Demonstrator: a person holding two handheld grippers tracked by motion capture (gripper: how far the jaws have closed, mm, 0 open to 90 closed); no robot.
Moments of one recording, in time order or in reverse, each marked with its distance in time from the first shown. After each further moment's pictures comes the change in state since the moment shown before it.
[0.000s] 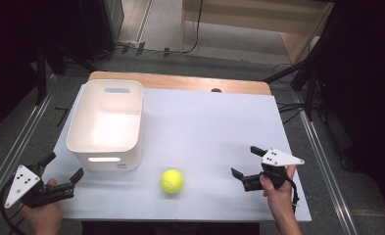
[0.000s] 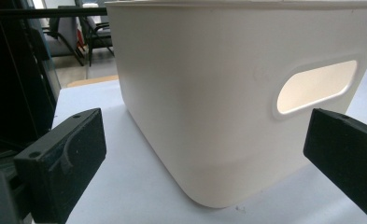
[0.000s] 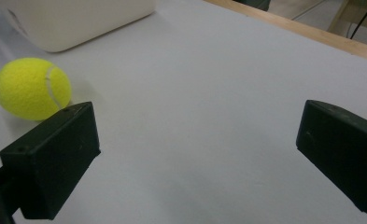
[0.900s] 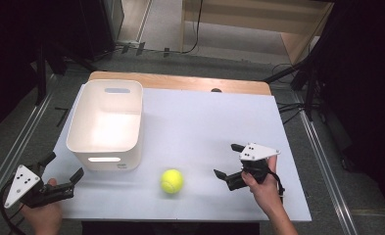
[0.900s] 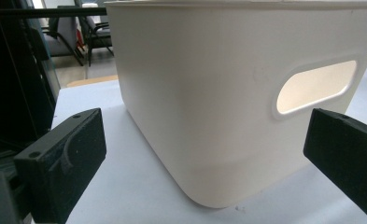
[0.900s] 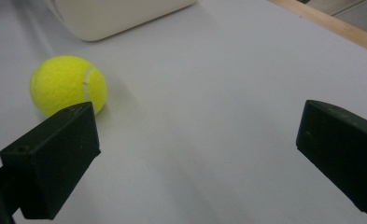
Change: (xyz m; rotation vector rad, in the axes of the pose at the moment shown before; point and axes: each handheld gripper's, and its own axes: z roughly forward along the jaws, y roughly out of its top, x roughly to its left) left arm 0.000 0.000 0.000 0.000 -0.003 -0.001; right arm 0.024 0.029 0.031 0.085 0.104 -0.103
